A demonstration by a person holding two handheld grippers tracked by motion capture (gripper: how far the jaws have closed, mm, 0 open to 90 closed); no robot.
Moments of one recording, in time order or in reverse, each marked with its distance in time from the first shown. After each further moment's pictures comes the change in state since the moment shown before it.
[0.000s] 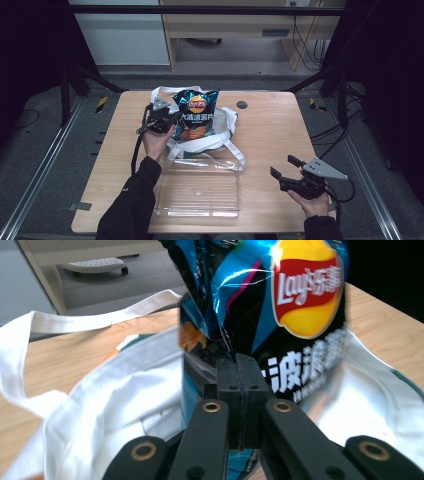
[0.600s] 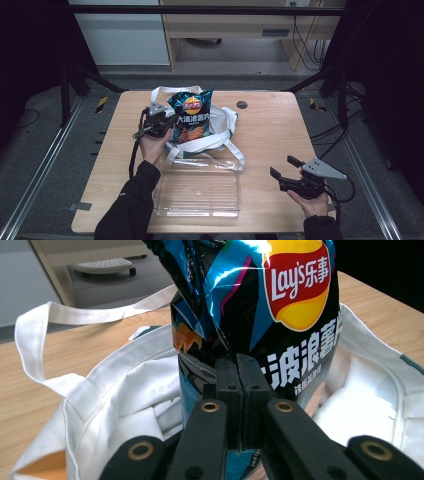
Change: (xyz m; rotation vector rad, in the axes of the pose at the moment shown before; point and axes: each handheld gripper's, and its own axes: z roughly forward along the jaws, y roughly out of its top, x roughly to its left) left arm 0.005 -0.008 -0.006 -0.004 0.026 0.019; right arm 0.000 -0.001 0.001 0.011 -0.003 -0.001
